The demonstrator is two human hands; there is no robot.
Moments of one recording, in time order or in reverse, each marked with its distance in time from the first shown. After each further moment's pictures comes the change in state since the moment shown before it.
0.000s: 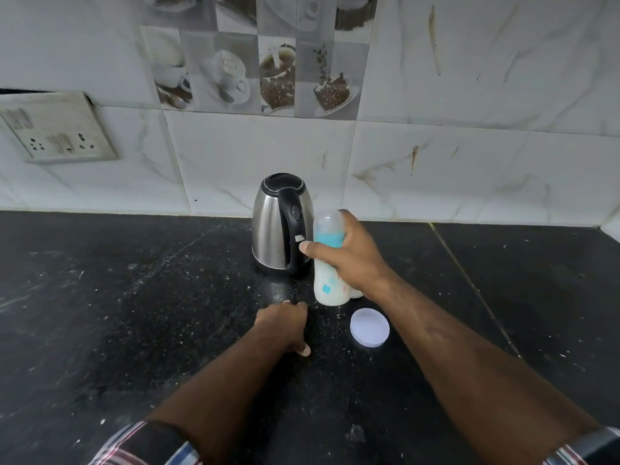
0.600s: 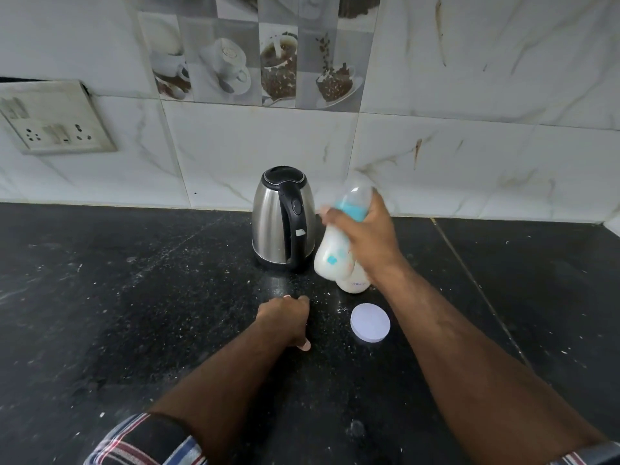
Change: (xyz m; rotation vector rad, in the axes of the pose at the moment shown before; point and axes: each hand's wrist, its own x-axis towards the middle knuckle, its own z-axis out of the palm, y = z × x) left_hand 0.001 0.003 -0.003 0.015 -0.012 0.004; right_hand 0.006 -0.007 -0.006 0.158 0.142 -0.046
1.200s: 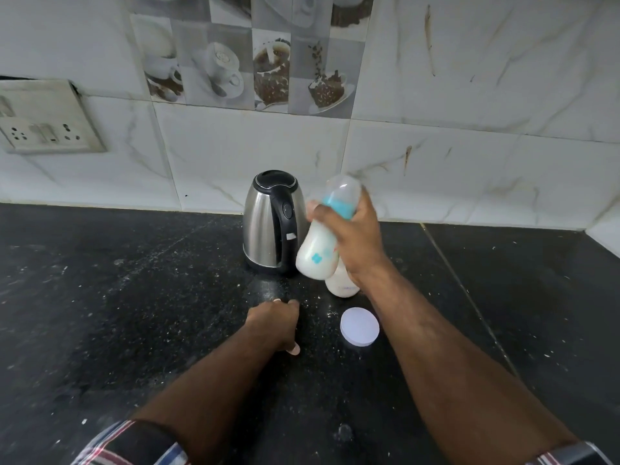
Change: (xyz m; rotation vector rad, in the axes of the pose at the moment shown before) left_hand 0.003 -0.001 0.002 -0.015 -0.008 -0.004; right_hand 0.001 -0.002 0.006 0.056 -0.053 -0.026
